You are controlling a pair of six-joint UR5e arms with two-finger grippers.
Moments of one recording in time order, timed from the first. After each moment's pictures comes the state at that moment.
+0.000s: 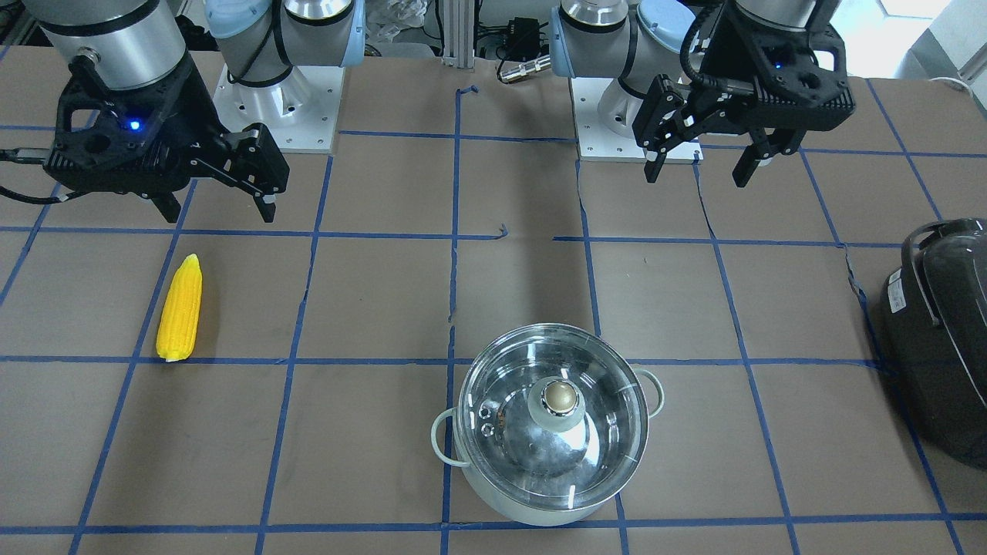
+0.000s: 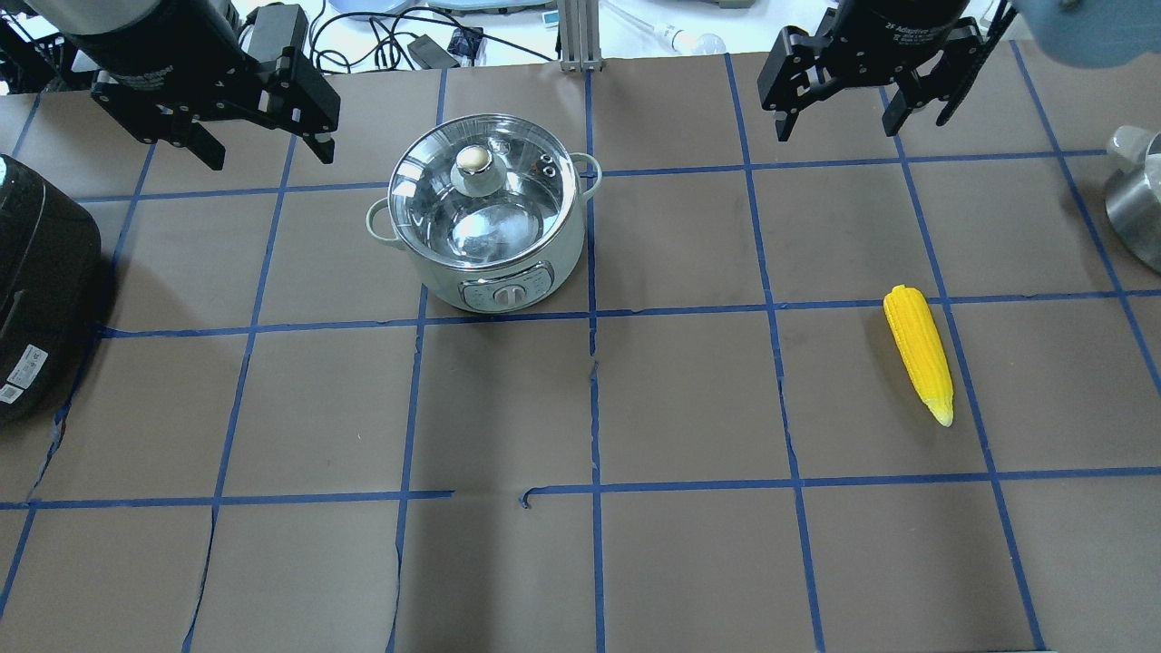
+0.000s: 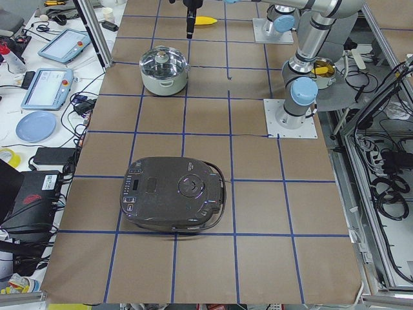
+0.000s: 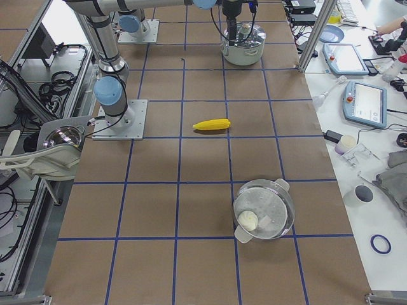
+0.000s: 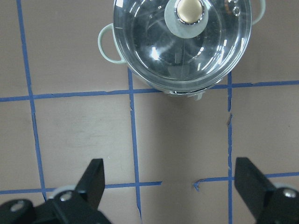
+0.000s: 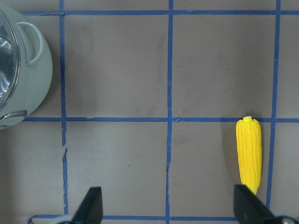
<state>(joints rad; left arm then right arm) -1.55 -1.54 -1.46 -1.58 1.55 0.01 1.60 -1.48 1.40 -1.56 -1.56 0.02</state>
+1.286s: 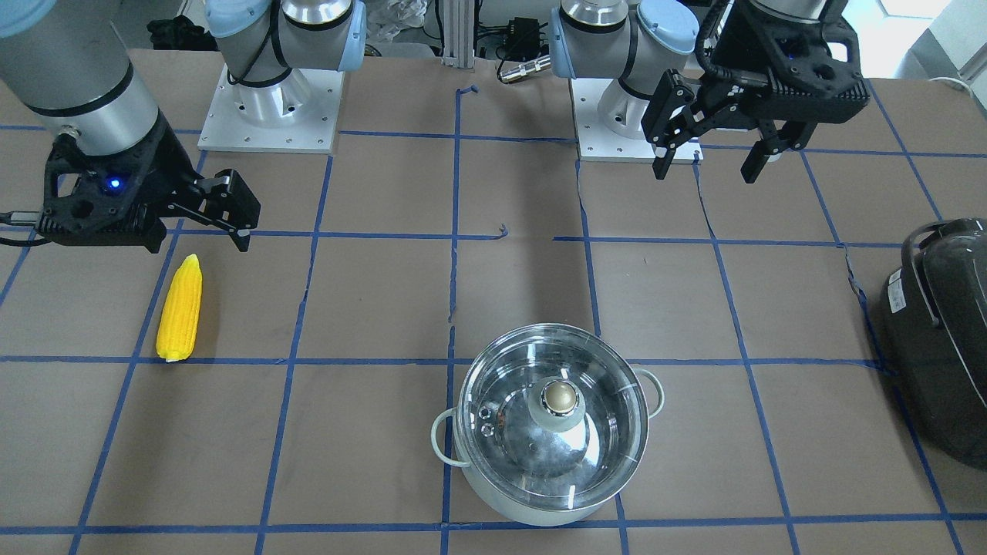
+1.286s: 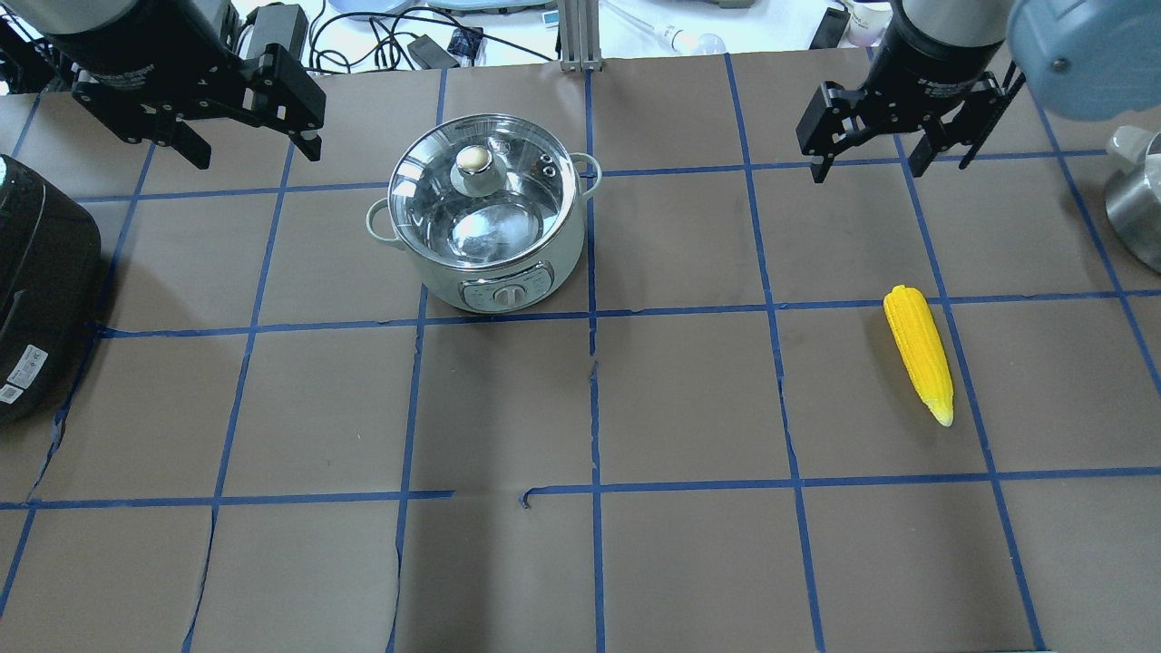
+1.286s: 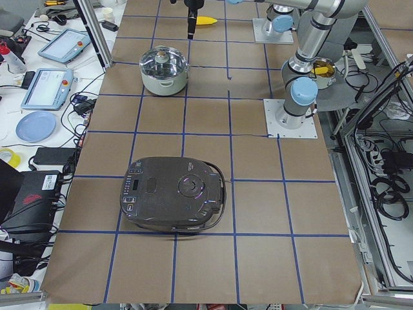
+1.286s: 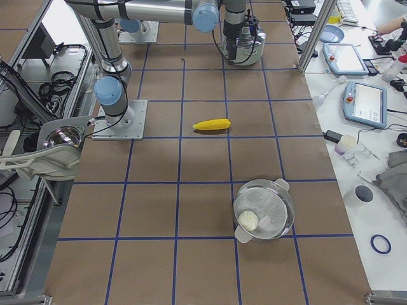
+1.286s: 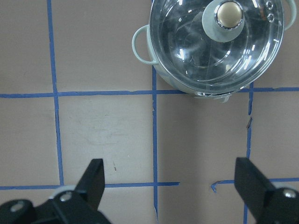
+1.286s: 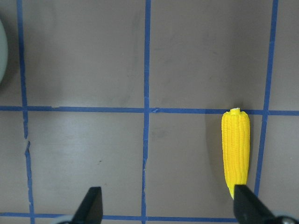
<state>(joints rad) -1.53 -1.53 -1.47 -1.58 1.55 0.02 1.50 -1.47 1.54 -1.63 -1.56 -0.12</state>
